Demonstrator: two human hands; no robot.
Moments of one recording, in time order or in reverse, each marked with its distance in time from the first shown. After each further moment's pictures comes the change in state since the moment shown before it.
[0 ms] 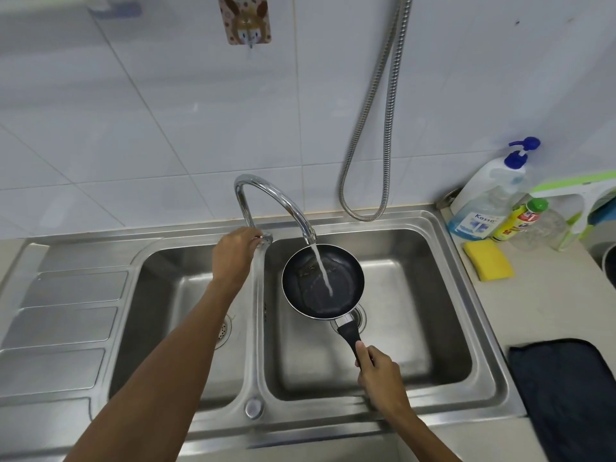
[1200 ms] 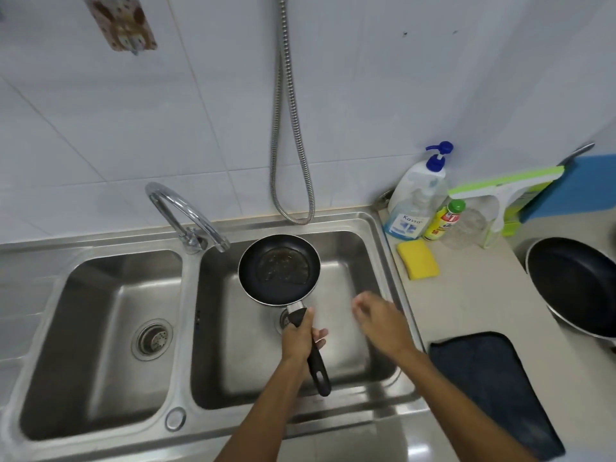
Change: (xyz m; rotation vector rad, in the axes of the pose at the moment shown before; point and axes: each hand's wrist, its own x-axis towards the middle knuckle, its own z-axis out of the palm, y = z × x) left_hand -0.148 0.230 0.141 -1.193 -0.352 -1.137; right_hand 0.084 0.003 -0.168 -0.402 0.059 -0.270
